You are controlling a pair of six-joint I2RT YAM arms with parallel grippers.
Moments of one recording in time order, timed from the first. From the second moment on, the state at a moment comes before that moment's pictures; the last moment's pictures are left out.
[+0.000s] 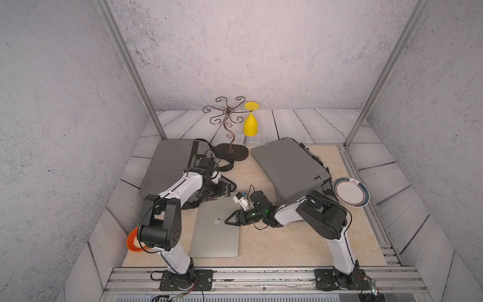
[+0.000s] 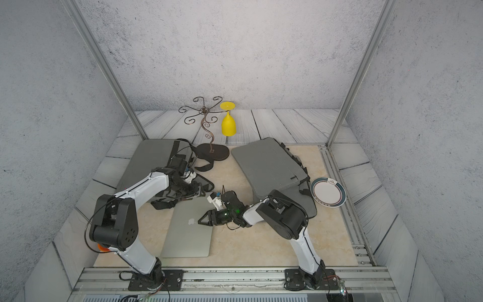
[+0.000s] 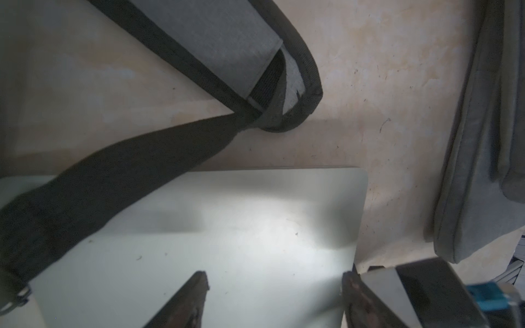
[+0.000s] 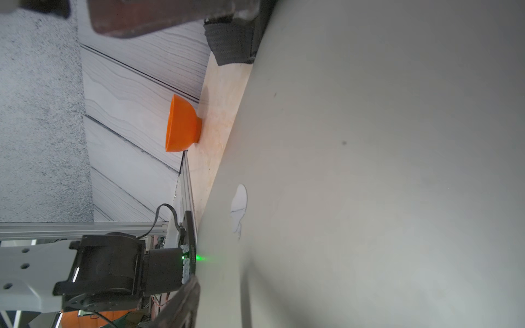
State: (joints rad) left arm -0.23 1.71 1.18 -0.78 0.35 -0.28; right arm 0.92 2.07 0.98 0.54 -0.70 0.81
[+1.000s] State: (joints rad) left arm -0.24 1.97 1.41 -0.75 0.04 -0.15; right arm 0.88 1.82 0.85 0.19 -0.63 0.68
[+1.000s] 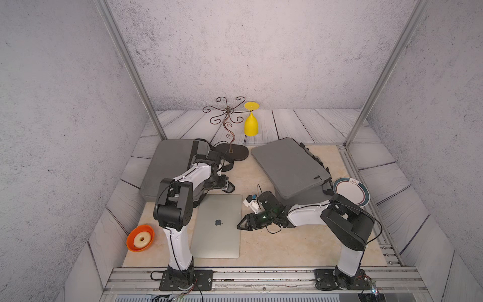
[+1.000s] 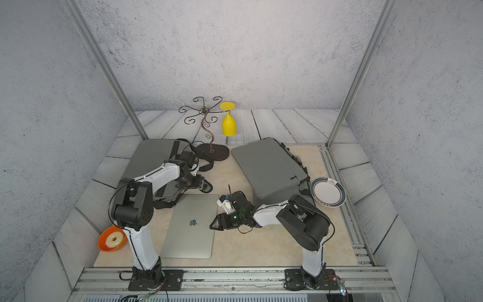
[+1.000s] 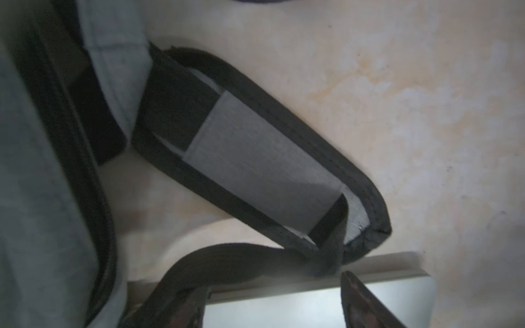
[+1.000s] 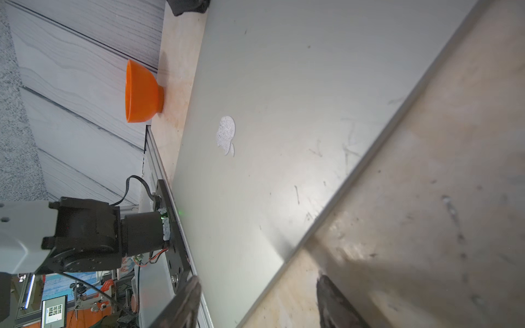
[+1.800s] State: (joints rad) left arm -0.24 1.86 1.43 -0.85 -0.23 -0.10; right arm 0.37 1.37 0.87 -0.34 -0.39 0.40
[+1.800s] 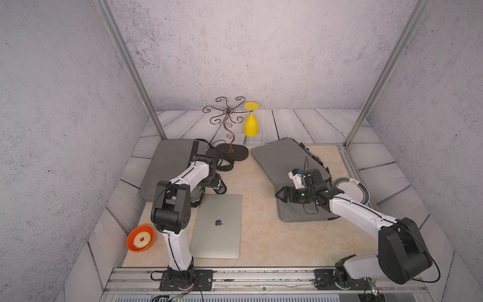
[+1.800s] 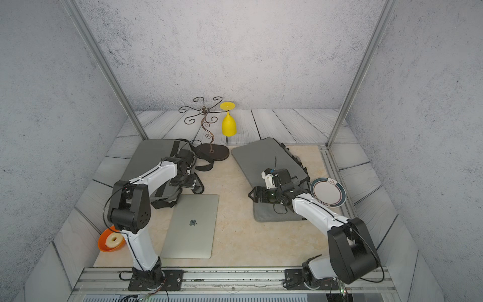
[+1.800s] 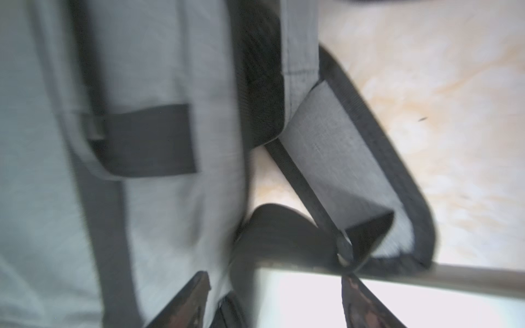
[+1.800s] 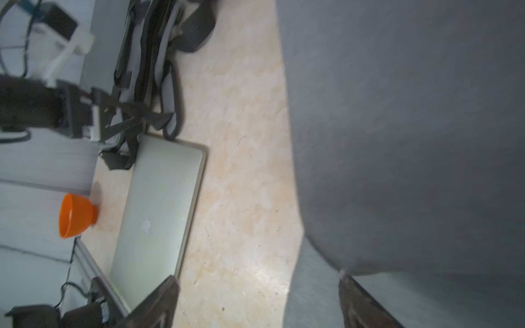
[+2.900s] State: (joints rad) left arm -0.72 1.92 1.35 -0.26 0.33 -0.95; right arm -0.15 1.96 1.53 -0.64 -0.33 0.00
